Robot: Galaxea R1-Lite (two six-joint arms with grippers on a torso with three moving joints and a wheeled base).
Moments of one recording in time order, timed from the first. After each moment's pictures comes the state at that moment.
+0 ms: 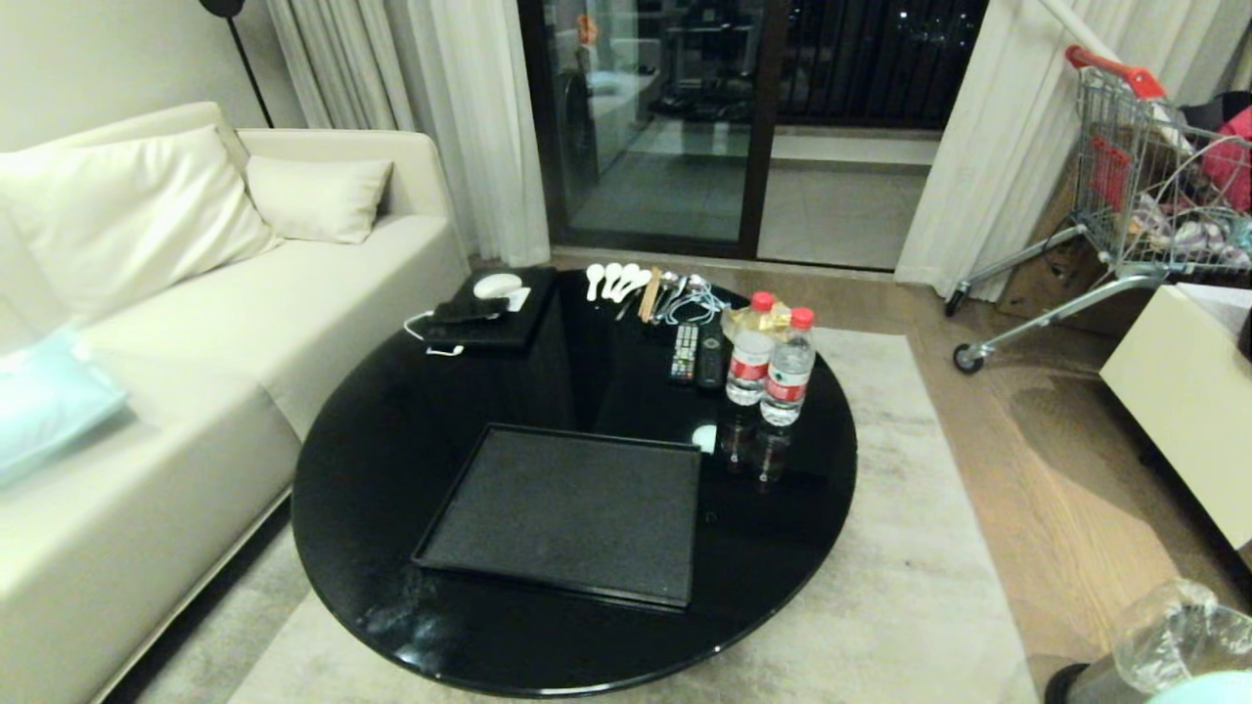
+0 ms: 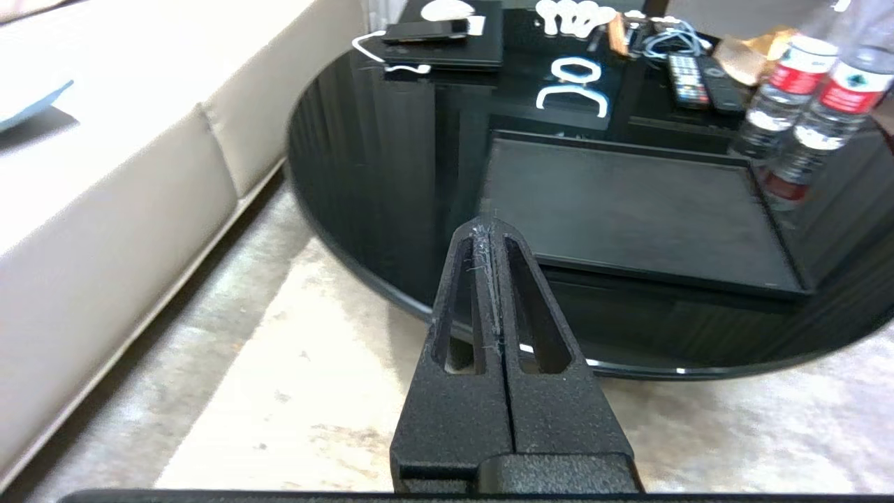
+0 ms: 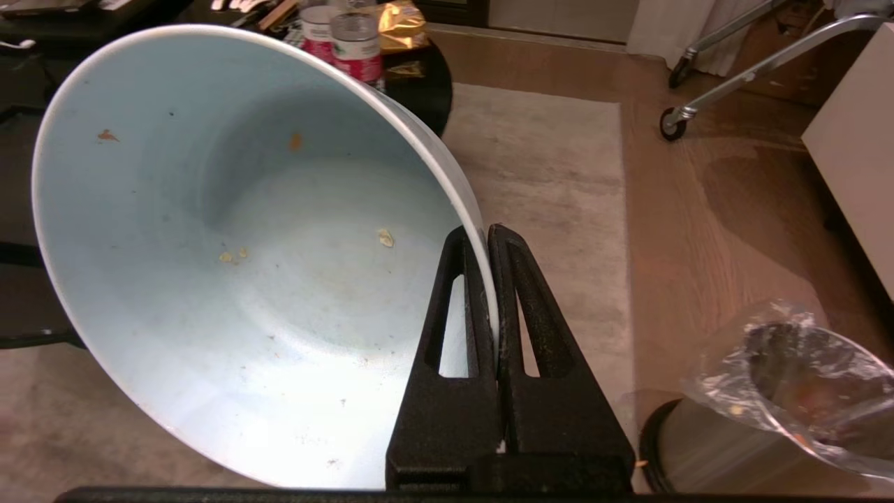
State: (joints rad) left arm 0.00 0.00 0.00 -0.01 0.01 -0.04; right arm 0.00 0.00 0.00 0.00 0.00 -0.04
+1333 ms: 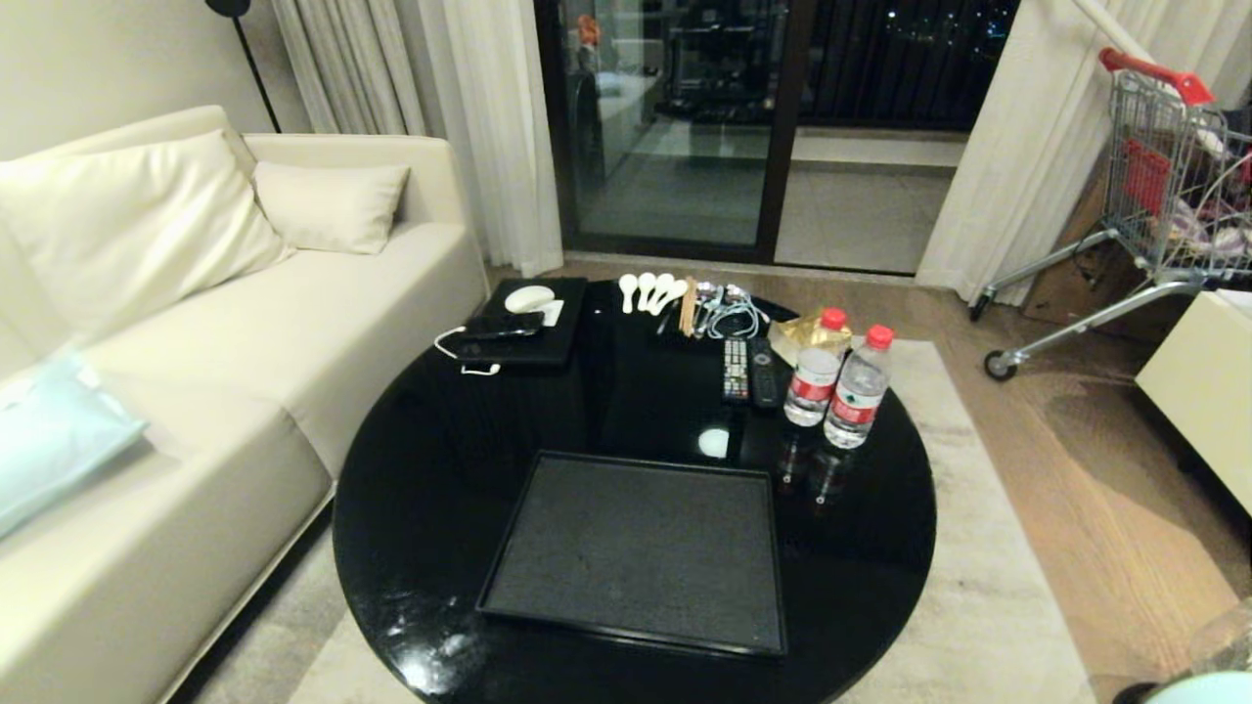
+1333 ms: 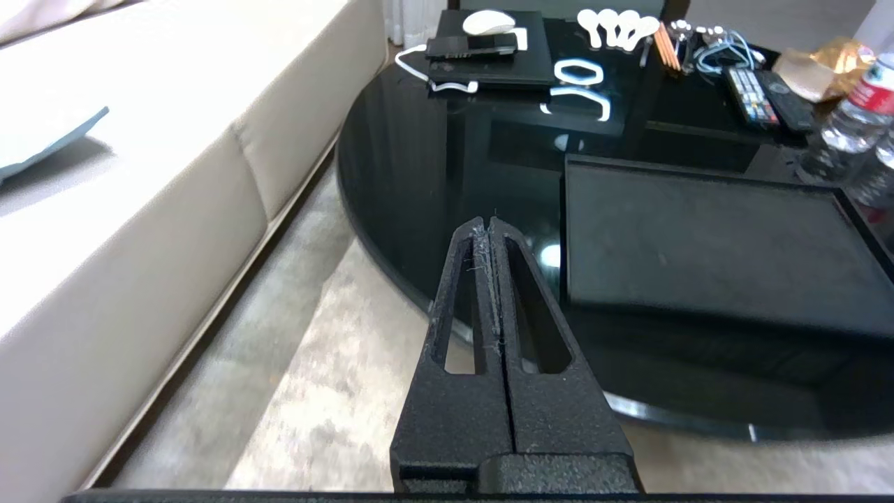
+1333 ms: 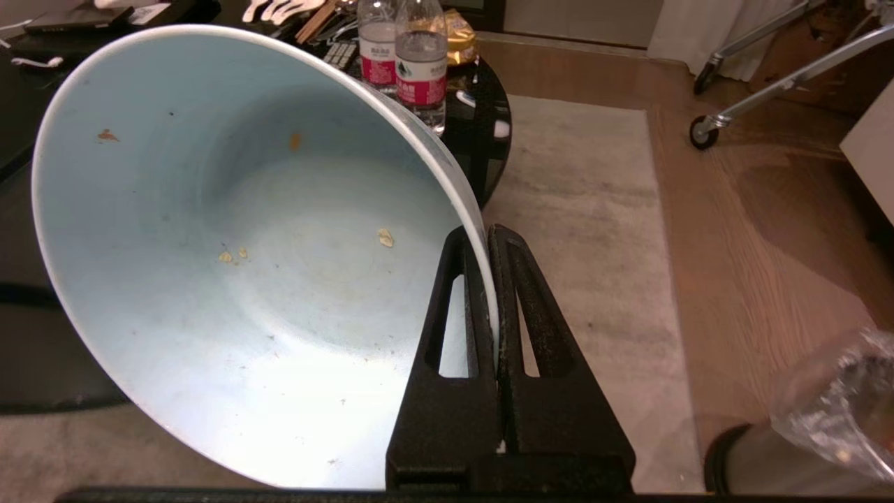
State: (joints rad) left arm 0.00 0.00 0.00 -0.01 0.01 -0.04; right arm 0.00 0.00 0.00 0.00 0.00 -0.04
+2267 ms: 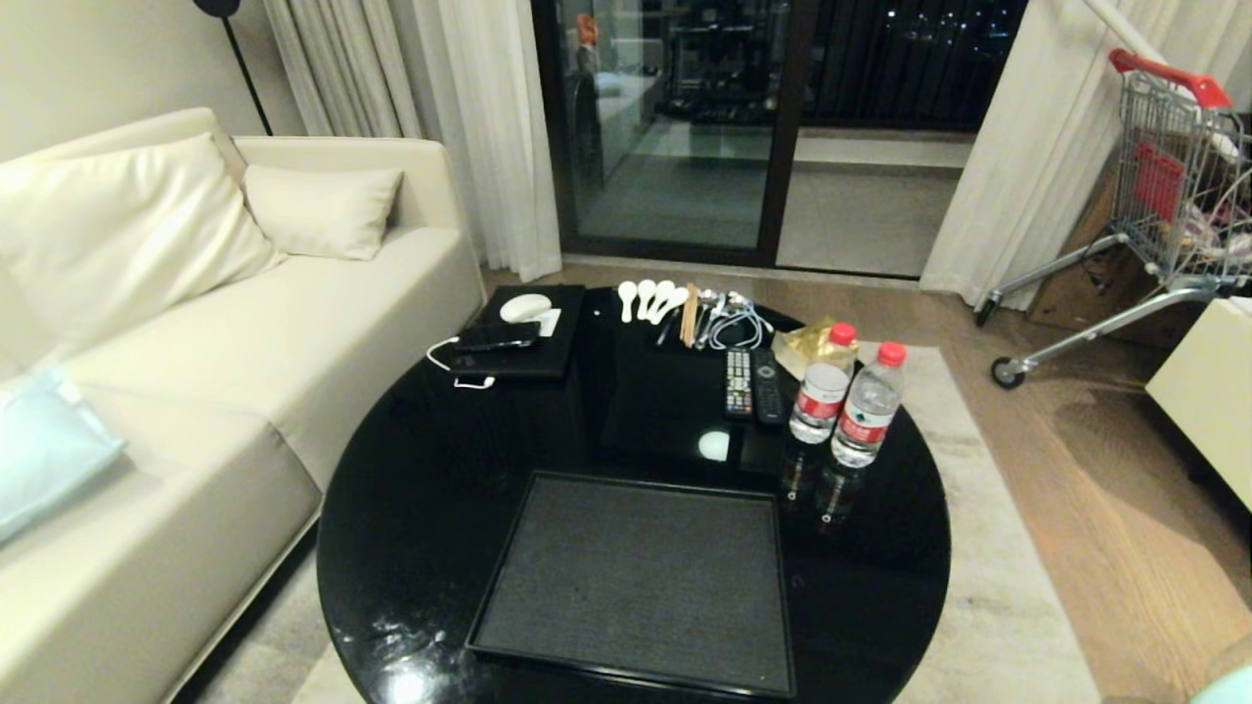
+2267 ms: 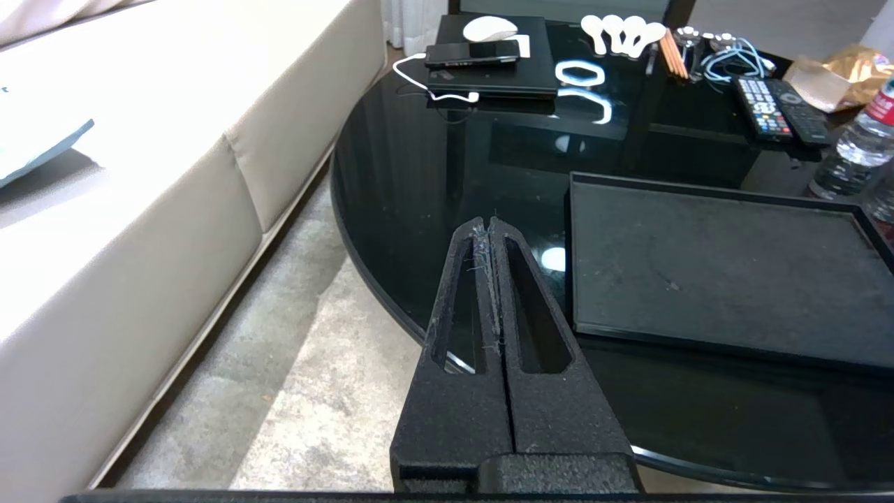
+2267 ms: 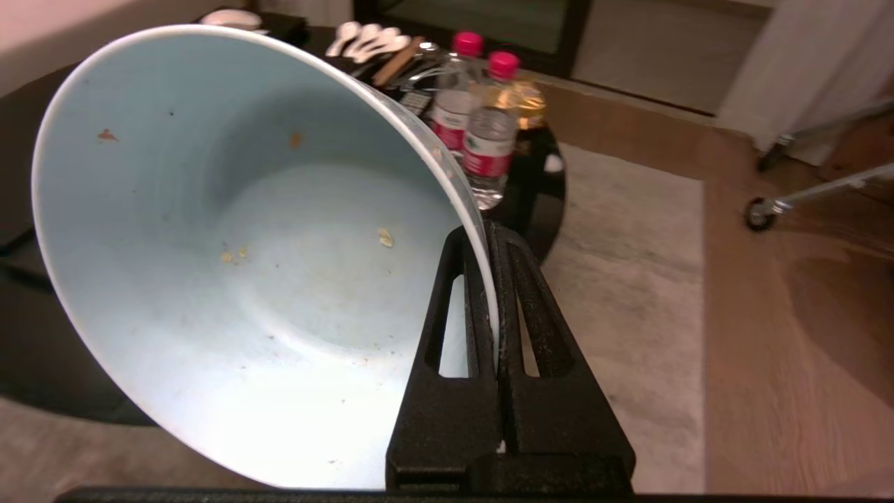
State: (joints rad) left arm 0.00 0.00 0.00 -0.01 0.01 -0.04; right arm 0.00 0.14 -0.24 0.07 0.16 -0.12
